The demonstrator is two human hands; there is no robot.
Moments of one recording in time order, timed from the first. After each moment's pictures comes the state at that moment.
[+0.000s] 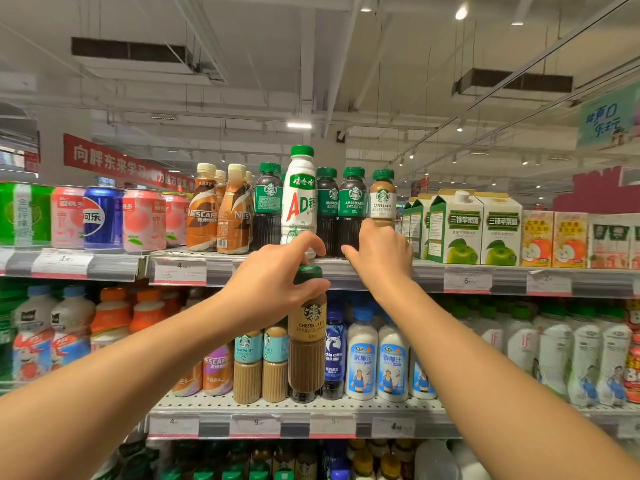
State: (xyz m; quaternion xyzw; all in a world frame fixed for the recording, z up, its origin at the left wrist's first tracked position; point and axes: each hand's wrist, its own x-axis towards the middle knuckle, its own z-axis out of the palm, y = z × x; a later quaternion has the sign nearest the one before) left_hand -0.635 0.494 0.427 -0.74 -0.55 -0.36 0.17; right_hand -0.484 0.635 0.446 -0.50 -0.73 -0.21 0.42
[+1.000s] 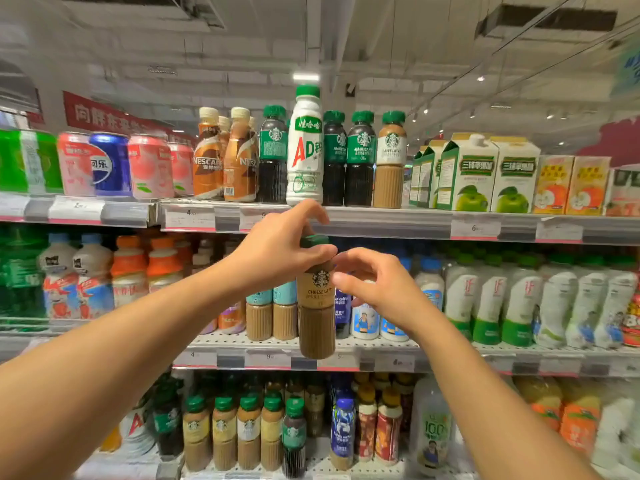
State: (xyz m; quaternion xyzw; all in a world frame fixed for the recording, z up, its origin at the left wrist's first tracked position) left_hand -0.629 0.484 0.397 -0.72 -0.57 -0.38 0.11; right_hand -0.443 0.578 0.340 -0.26 -0.83 0.29 0.39
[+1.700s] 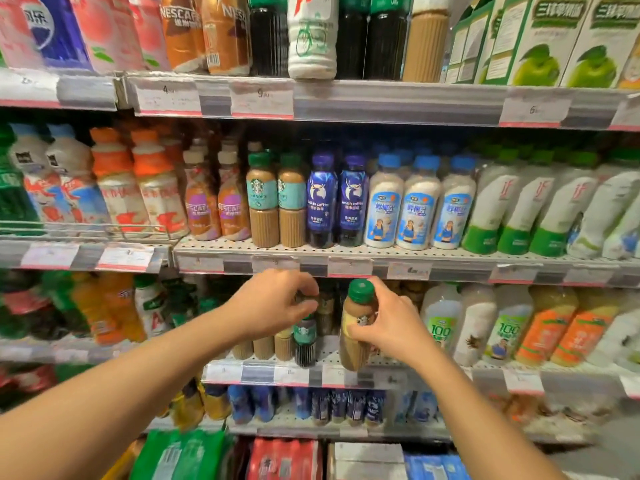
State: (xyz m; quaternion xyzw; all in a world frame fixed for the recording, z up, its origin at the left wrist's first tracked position) left_hand -0.652 0.490 0.200 -0.74 -0.66 -0.15 -0.01; right_hand -0.433 0.580 0.143 -0.45 -0.84 0.21 0.23
